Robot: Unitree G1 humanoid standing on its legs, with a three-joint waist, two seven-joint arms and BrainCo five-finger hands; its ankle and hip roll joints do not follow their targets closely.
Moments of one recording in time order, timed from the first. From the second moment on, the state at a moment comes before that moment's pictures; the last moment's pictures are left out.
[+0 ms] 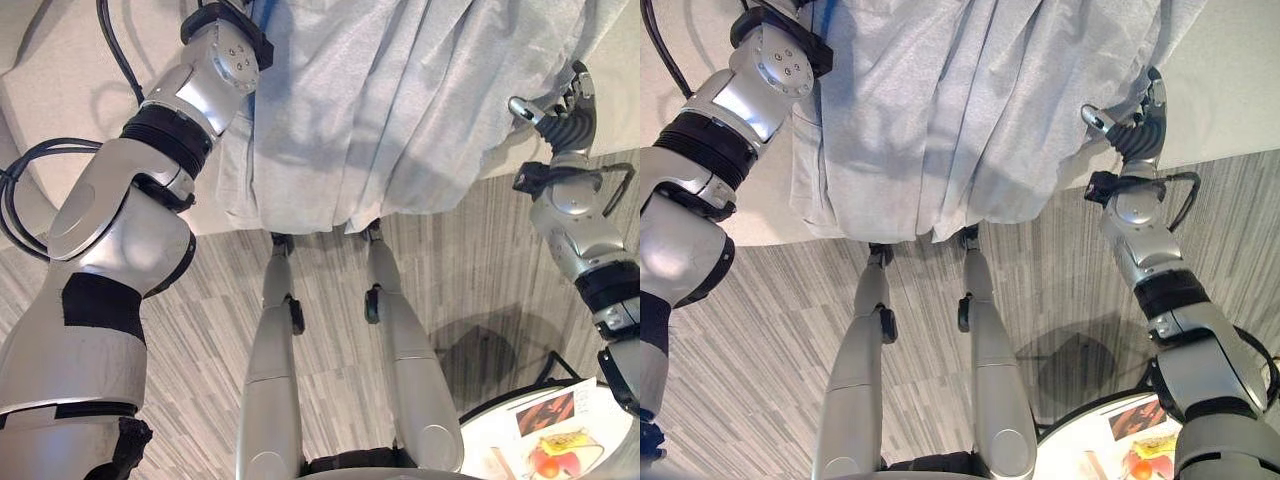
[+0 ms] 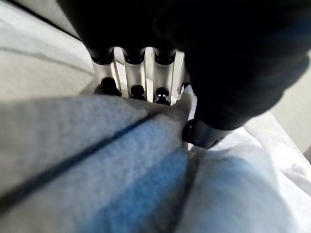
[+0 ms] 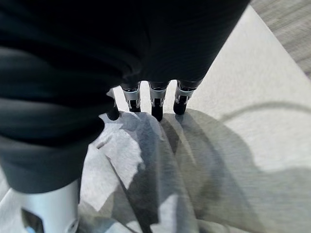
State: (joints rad) left arm -1.62 0.62 -0.91 1.01 -0.14 -0.04 0.50; right arm -0.88 -0.76 0.42 0.56 0.69 -0.21 -0.51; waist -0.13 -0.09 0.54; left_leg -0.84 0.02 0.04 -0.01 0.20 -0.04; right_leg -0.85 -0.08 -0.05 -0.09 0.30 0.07
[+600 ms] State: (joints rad) left arm -1.63 0.63 -0.94 1.02 -0.15 -0.04 0.46; right arm -1.11 -0.78 0.59 0.82 0.89 -0.20 -0.50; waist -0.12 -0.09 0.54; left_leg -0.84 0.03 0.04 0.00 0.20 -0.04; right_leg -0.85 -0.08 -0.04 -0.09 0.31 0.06
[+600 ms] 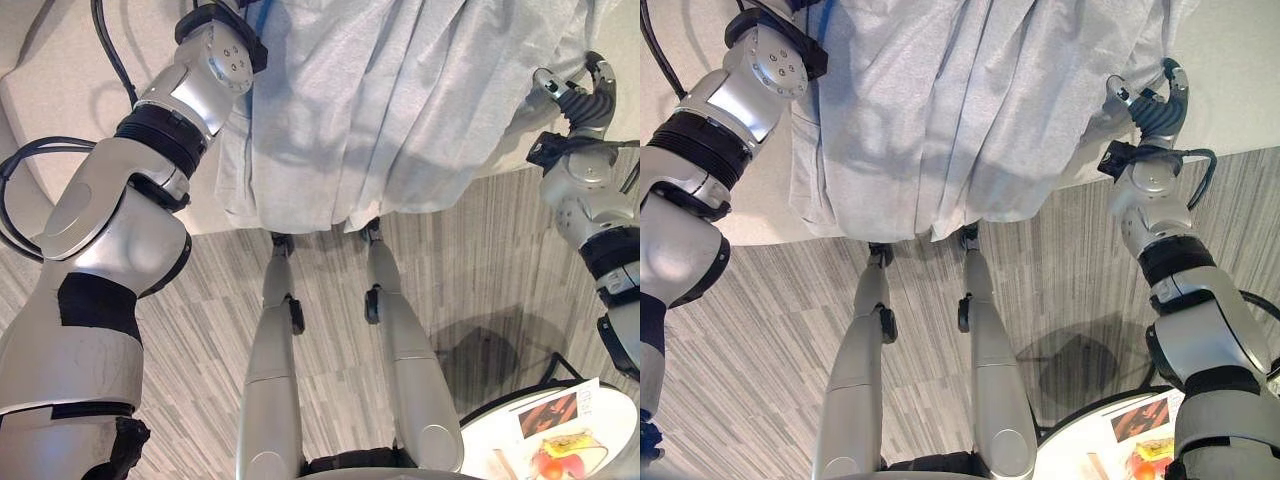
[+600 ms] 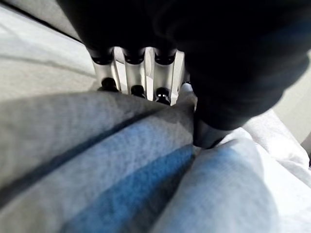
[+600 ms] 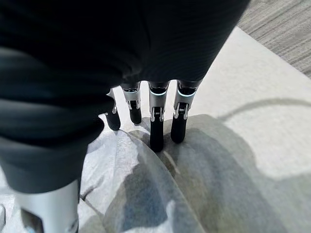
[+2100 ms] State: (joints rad) left arm -1.49 0.93 -0.83 0.67 -0.14 -0.10 0.46; right arm -1.14 -0.90 0.52 0.42 0.42 -0.27 -0.43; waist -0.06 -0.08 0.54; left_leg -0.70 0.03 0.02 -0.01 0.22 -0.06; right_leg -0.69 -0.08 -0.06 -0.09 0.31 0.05
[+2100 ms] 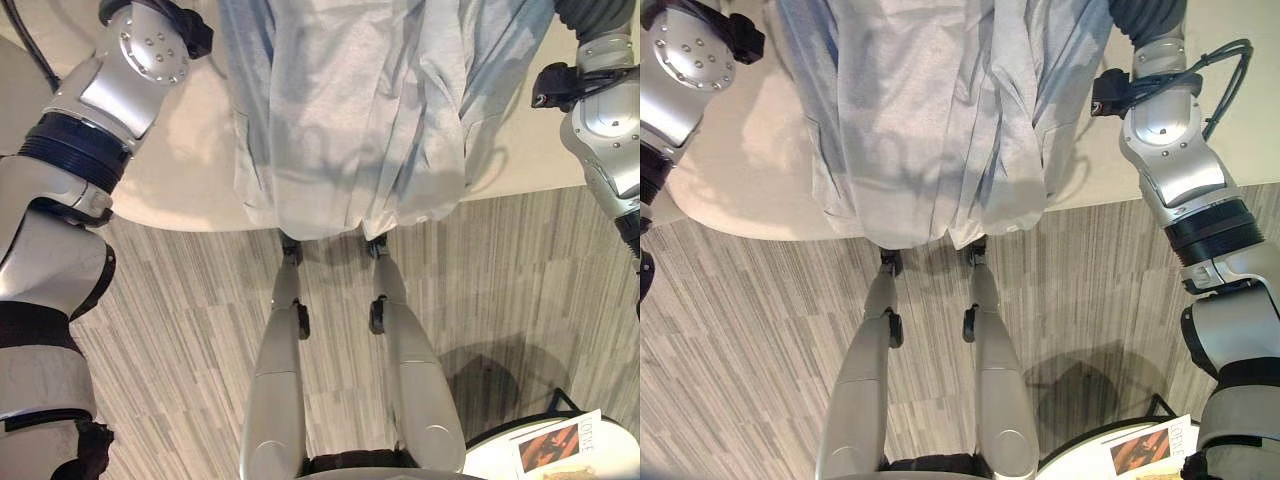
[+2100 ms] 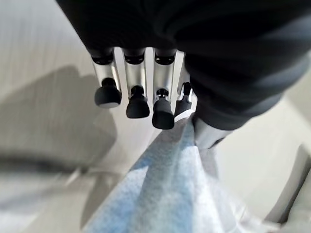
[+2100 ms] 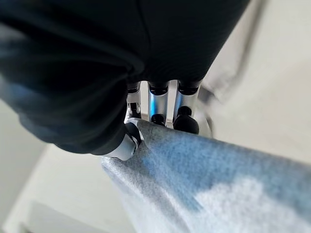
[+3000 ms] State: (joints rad) left arm -0.56 0.93 -0.06 0.24 -0.06 -0.16 0.41; right arm -0.58 -0.92 -0.02 0.18 0.24 -0.25 -0.35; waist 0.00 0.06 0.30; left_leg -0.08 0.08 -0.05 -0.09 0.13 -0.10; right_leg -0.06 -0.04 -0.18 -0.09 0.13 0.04
